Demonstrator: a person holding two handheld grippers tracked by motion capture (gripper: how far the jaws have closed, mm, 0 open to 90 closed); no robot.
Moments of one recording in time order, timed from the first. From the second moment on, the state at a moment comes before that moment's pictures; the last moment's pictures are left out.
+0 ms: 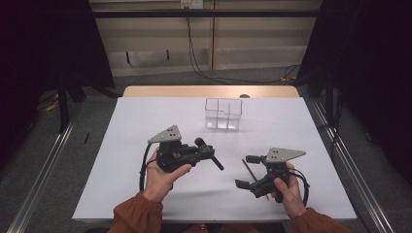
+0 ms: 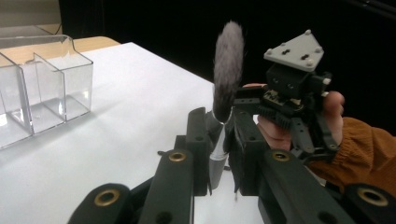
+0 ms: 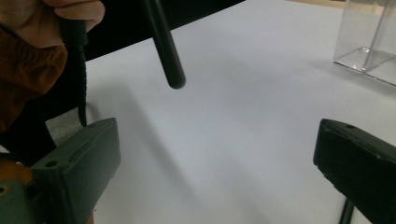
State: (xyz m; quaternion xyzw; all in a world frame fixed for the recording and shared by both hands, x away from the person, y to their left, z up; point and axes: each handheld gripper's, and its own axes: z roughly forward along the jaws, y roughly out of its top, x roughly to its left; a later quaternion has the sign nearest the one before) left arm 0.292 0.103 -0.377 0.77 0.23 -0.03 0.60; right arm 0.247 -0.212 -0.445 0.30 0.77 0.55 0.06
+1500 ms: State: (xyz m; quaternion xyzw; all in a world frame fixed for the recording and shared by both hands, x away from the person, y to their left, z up) left arm 0.295 0.070 -0.372 0.84 0.19 -0.05 0.50; right arm 0.251 -0.182 -0.436 0.24 0.78 0.57 0.09
